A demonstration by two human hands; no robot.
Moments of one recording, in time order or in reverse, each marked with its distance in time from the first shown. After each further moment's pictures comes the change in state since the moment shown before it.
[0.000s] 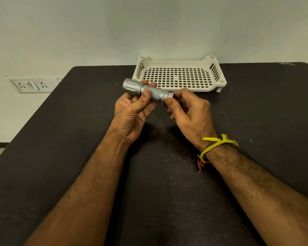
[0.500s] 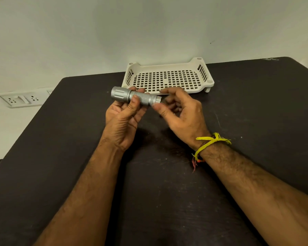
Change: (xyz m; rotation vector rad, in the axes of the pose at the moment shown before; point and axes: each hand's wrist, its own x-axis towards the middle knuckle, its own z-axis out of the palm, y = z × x) left_hand 0.000 -0.003 0.002 0.024 0.022 0.014; right_hand 0.001 -0.003 -0.004 0.032 0.026 -0.012
